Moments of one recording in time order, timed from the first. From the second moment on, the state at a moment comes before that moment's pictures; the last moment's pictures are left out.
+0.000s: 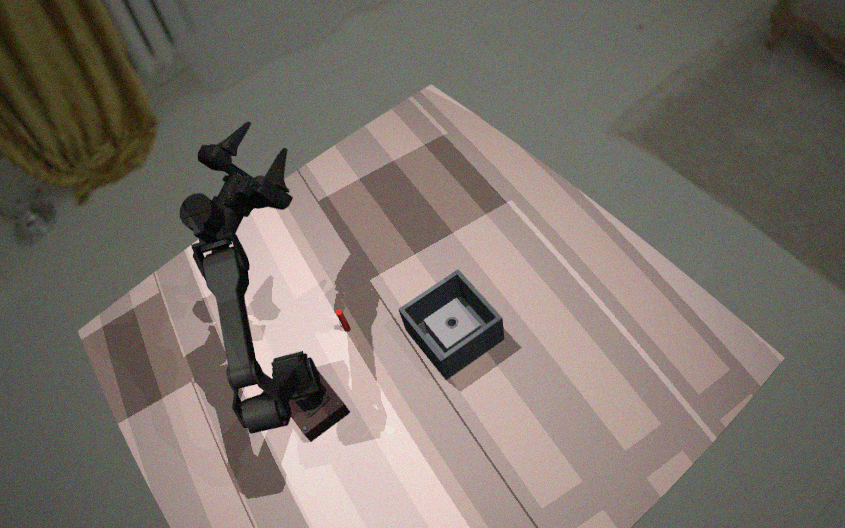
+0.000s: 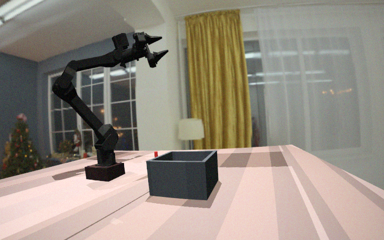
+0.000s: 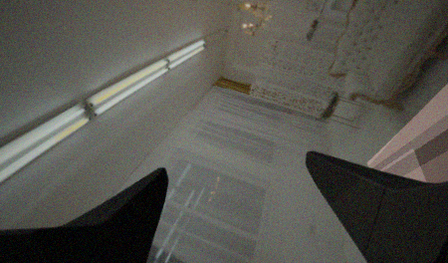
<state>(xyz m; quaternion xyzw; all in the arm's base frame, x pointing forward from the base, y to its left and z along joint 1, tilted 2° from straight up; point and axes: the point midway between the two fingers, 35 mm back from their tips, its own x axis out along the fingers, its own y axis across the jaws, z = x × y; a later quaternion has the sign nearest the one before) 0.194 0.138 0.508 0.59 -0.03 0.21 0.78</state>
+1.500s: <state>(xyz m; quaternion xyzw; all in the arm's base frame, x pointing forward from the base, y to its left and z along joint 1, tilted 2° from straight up) 0.228 0.114 0.138 0.25 0.49 -0.16 0.82</state>
